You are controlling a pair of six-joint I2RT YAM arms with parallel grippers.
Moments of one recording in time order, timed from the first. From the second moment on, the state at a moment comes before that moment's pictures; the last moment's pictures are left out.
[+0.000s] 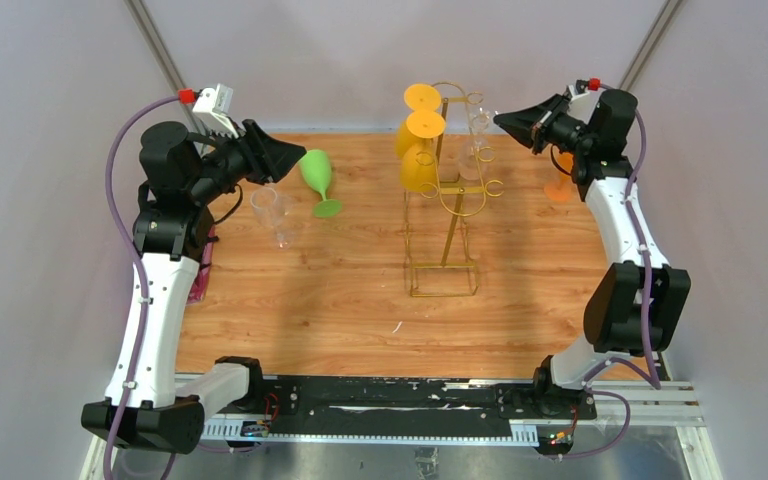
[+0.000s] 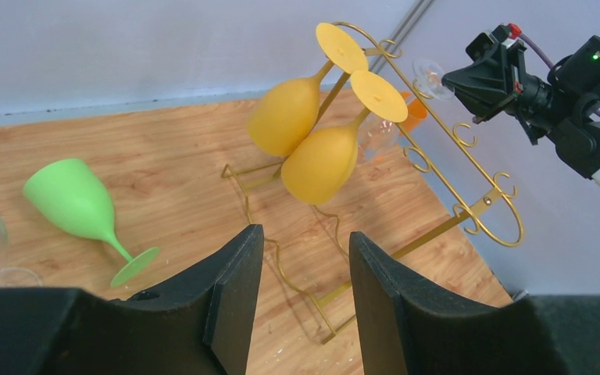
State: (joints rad) left arm -0.06 1.08 1.37 -0.37 0.58 -0.39; right arm -0.10 1.58 1.42 0.08 -0.92 1.25
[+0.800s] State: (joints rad) left arm -0.06 1.09 1.36 -0.36 0.58 -0.40; right arm -0.15 1.57 1.41 0.14 -0.93 1.30
